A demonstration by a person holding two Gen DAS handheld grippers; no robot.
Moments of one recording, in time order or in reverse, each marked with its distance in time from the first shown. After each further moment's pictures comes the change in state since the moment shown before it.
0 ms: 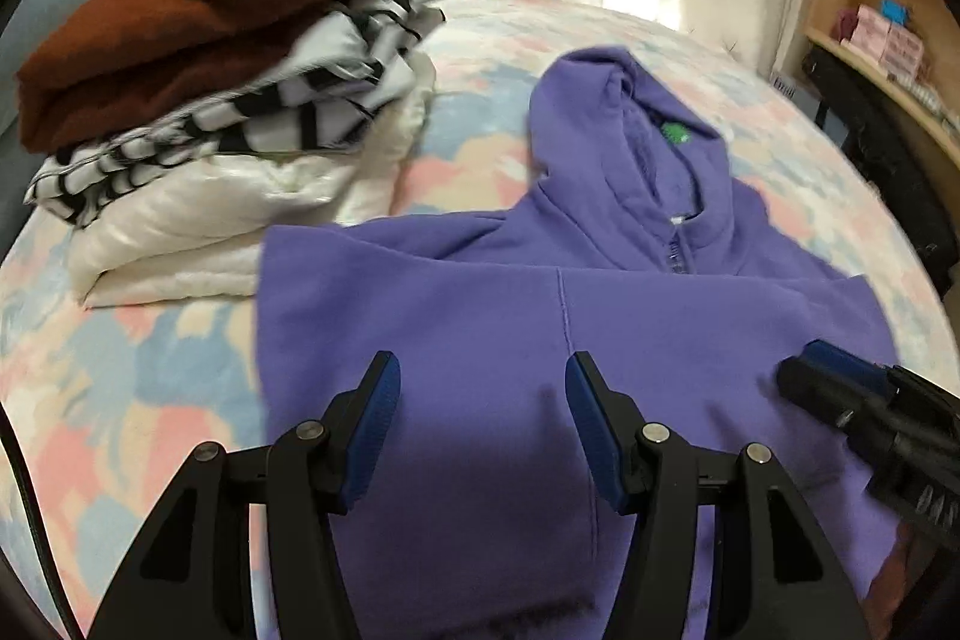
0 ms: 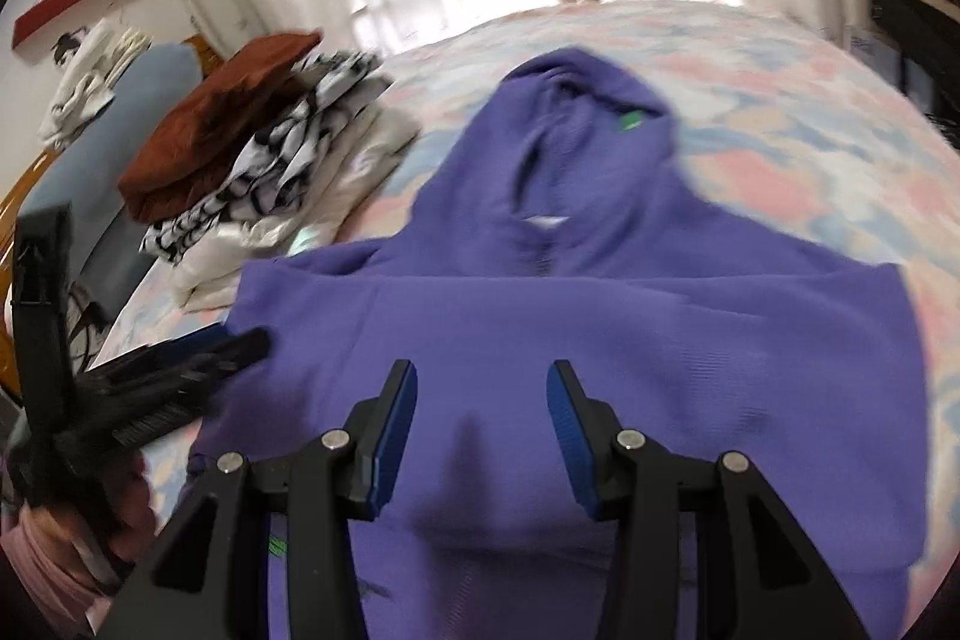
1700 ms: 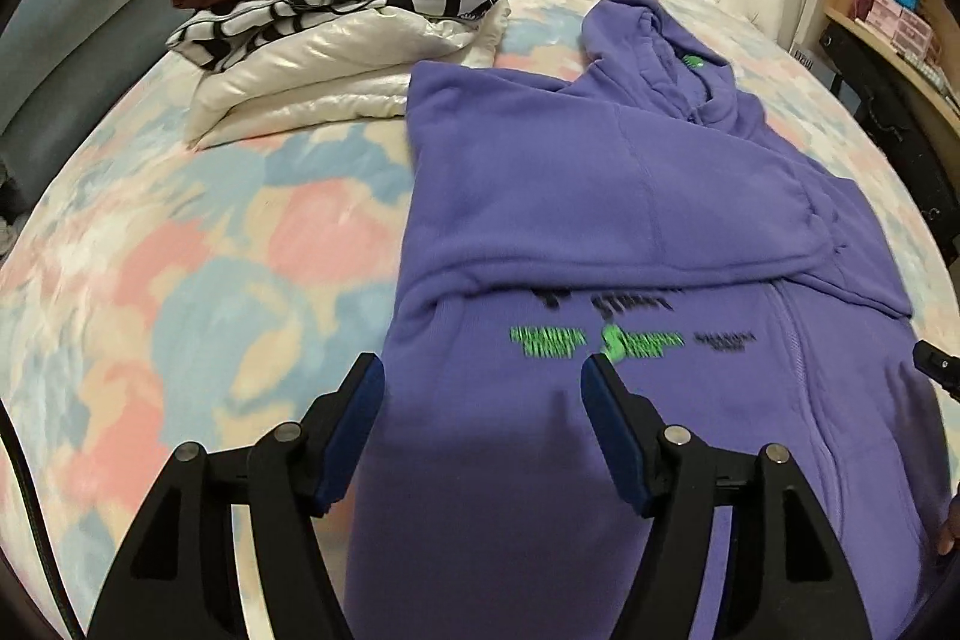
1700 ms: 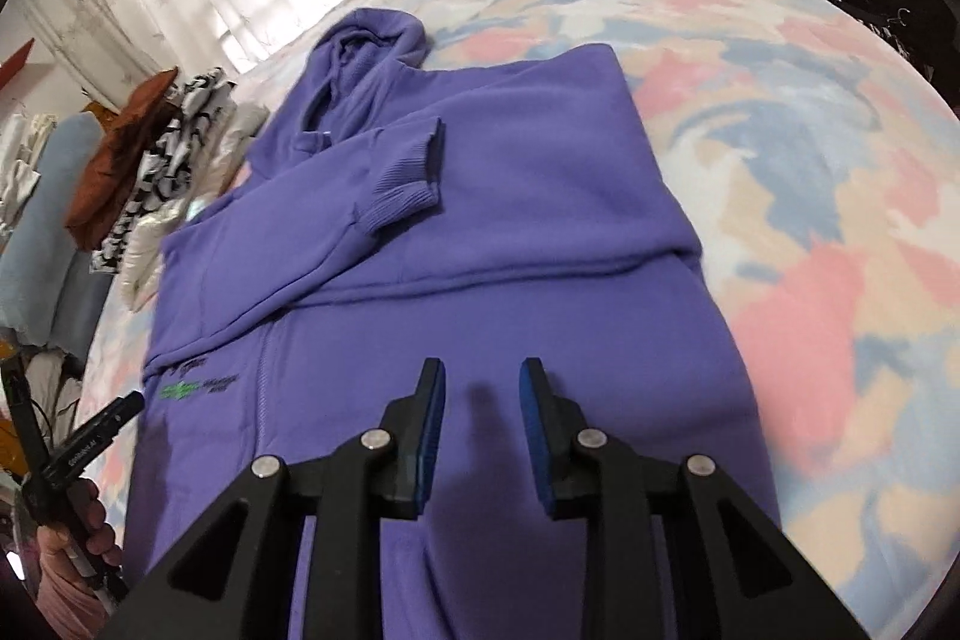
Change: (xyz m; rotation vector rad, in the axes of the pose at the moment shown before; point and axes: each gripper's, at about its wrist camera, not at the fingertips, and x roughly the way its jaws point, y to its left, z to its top) left arm -0.103 0.048 -0.121 -0.059 0.076 0.042; right arm -0.134 -0.119 -0.120 0.294 0.049 -0.134
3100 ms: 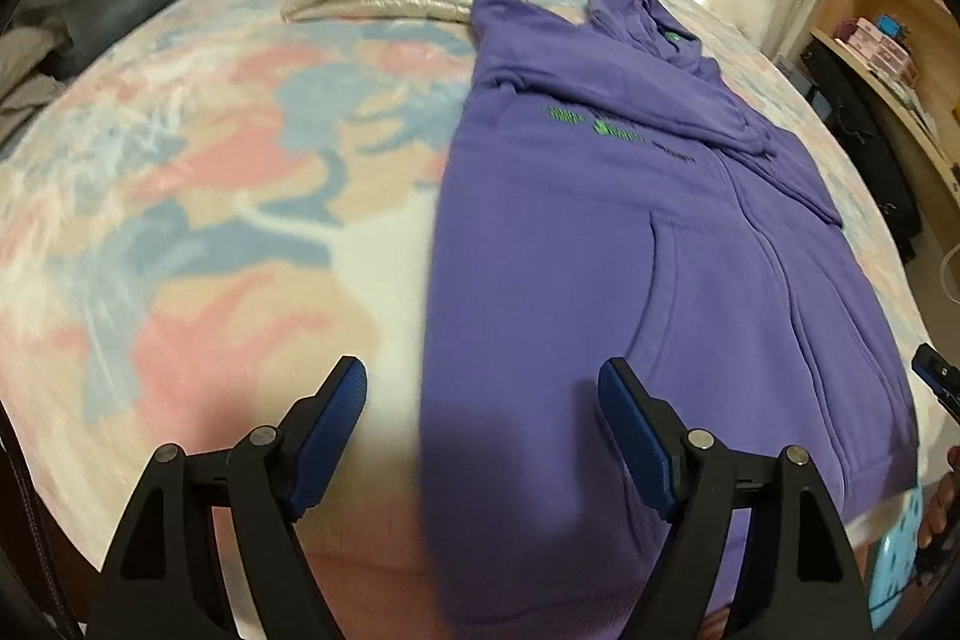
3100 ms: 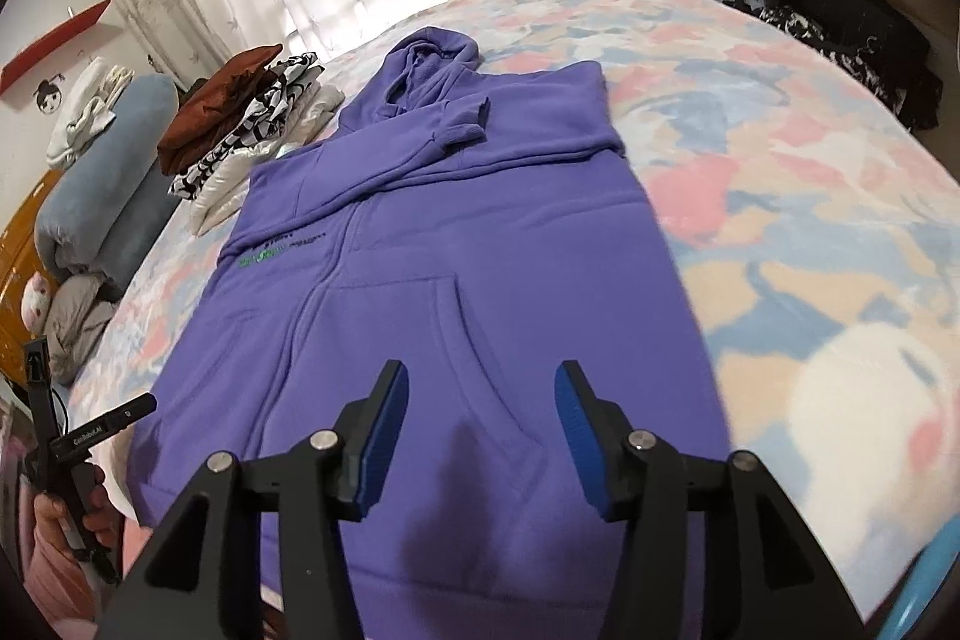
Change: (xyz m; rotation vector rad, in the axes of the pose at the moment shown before) left arm -0.096 0.052 -0.149 -0.107 0.048 -0.094; right arm -0.121 -0.013 -0.120 -0.120 -0.088 0.029
